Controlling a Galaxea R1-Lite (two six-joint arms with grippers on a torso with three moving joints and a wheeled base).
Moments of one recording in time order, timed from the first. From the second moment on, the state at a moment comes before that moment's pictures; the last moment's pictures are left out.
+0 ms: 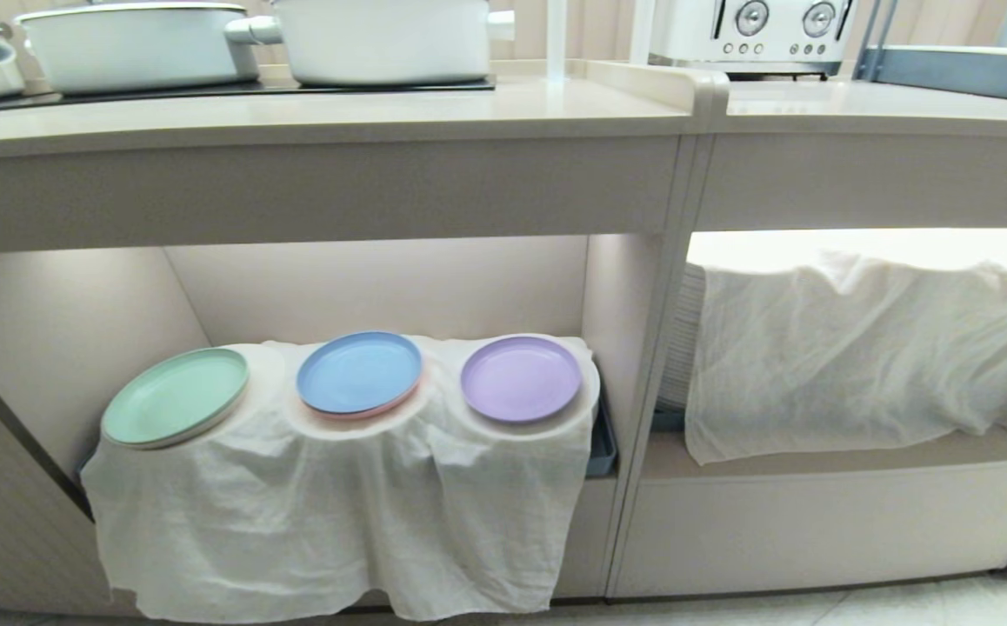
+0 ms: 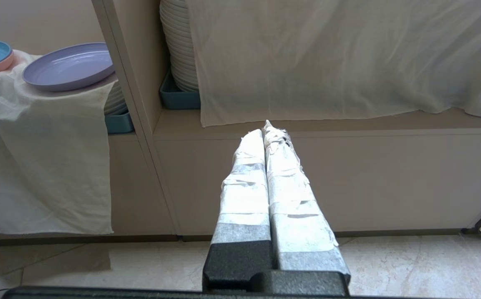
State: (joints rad) left arm 0.00 0.00 0.00 0.00 0.01 0.00; right arm 0.00 0.00 0.00 0.00 0.00 0.01
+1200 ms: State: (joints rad) left arm 0.00 0.00 0.00 0.00 0.01 0.00; right arm 0.00 0.00 0.00 0.00 0.00 0.01
